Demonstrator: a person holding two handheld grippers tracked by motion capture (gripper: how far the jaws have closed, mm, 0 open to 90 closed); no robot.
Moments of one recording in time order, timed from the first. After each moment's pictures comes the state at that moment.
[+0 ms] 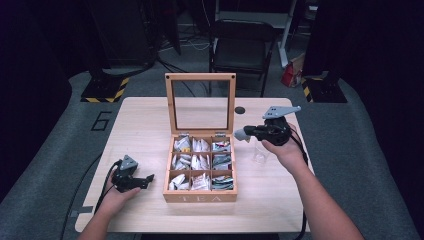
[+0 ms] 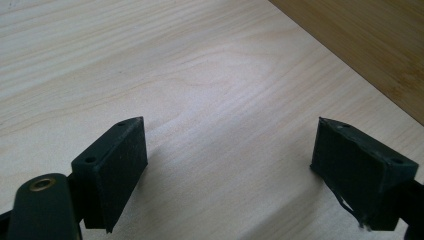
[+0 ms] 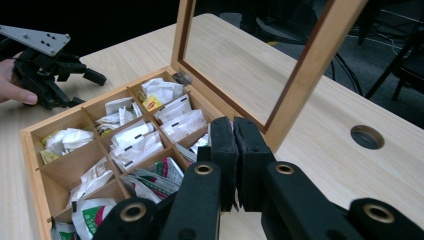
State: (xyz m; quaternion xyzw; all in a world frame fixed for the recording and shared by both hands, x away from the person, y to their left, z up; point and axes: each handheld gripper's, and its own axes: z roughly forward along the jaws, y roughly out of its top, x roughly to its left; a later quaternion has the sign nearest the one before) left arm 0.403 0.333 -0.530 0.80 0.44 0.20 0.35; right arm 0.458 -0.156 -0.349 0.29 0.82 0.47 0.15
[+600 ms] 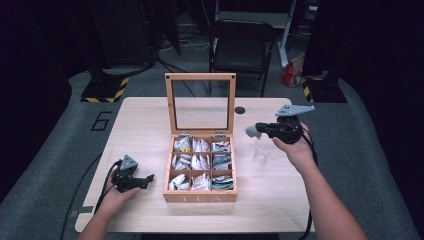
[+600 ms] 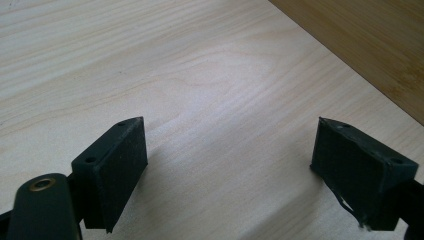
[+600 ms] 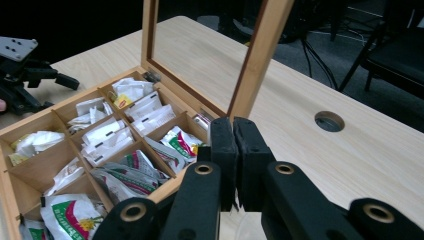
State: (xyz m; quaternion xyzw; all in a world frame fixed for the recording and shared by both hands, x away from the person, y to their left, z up) left arm 0.403 0.333 -0.530 0.80 0.44 0.20 0.35; right arm 0.462 -0.187 -0.350 0.32 0.81 0.47 0.17
